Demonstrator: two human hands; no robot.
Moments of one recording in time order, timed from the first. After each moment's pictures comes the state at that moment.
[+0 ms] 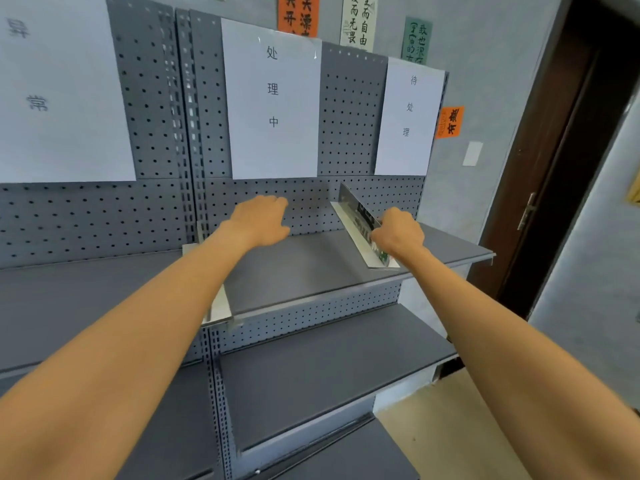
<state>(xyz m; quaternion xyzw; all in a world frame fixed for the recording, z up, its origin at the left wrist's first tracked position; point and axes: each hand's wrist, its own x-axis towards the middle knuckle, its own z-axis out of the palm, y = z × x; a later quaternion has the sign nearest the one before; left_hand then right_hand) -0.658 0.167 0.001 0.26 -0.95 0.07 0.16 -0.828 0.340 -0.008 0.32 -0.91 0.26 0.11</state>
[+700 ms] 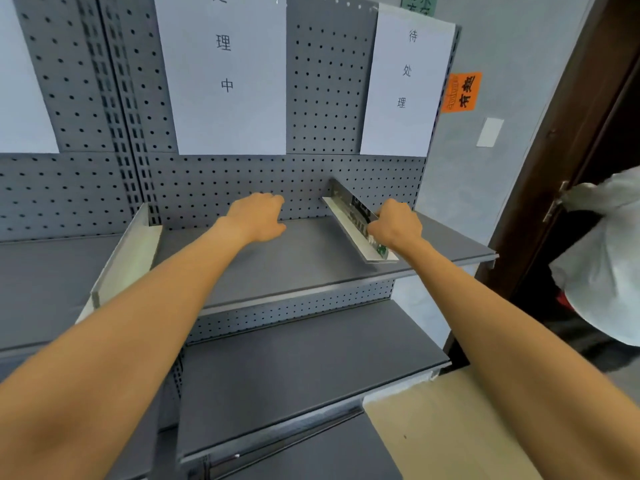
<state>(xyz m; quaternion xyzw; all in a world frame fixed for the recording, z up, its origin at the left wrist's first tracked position) -0.776 0.169 -0.035 0.31 -0.94 0.06 0.12 -0.960 0.331 -0.035 0.38 -0.89 0.24 0.08</state>
